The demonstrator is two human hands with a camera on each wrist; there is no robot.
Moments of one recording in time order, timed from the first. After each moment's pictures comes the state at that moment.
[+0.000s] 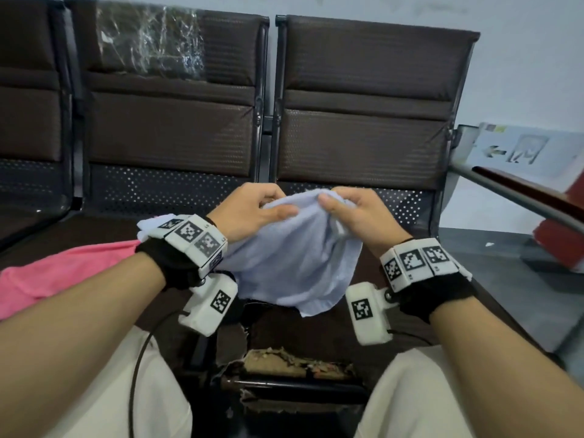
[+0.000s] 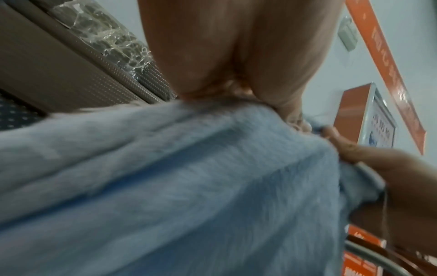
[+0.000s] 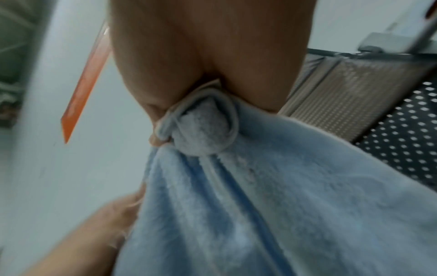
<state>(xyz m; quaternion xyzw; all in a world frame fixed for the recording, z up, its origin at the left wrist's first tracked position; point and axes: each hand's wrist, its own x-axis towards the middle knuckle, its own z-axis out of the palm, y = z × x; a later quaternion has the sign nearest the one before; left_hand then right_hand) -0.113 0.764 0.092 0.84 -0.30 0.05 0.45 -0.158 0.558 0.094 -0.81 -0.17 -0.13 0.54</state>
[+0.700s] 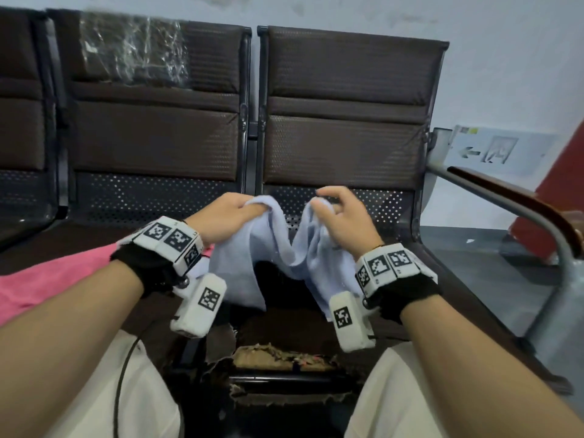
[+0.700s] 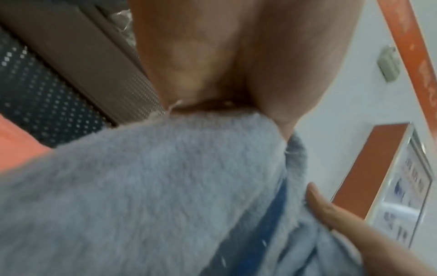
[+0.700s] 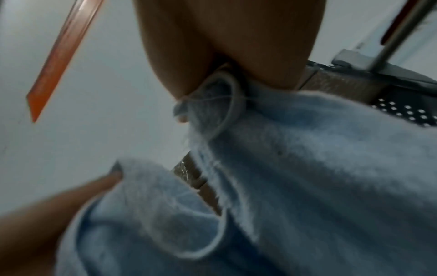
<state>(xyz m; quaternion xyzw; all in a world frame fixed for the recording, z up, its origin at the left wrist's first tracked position) -0.125 0.770 0.095 0.84 -0.23 -0.04 0.49 -0.166 0.553 0.080 -0.80 -0.03 -0.20 0.56</state>
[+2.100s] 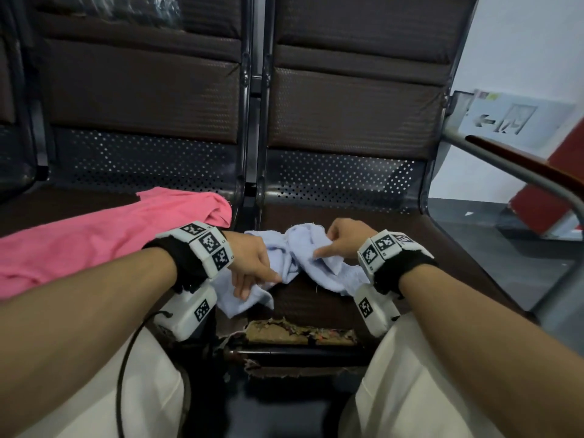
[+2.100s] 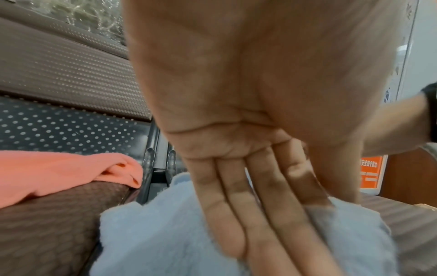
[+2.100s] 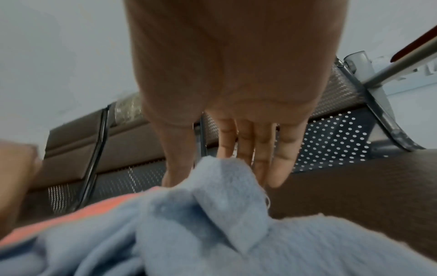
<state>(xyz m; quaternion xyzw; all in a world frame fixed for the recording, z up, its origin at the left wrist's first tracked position) -0.118 0.771 0.018 0.85 -0.28 -0.41 0.17 -0.141 0.549 0.018 -0.98 0.08 0.12 0.16</state>
